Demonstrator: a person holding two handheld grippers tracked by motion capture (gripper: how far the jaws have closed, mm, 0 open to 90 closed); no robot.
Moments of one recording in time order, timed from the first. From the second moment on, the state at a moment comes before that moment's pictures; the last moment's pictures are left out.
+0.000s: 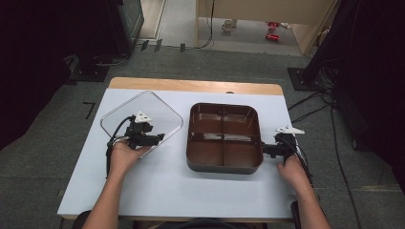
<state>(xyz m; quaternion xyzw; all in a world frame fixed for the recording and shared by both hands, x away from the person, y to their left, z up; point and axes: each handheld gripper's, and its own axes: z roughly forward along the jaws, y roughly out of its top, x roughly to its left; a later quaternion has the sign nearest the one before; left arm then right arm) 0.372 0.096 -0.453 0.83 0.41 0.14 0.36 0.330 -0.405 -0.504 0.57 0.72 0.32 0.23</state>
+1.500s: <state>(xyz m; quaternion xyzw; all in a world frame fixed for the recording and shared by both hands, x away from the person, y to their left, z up) 0.429 0.150 -0.468 0.78 0.49 0.18 0.35 0.330 -0.405 -0.504 0.57 0.72 0.32 0.23</state>
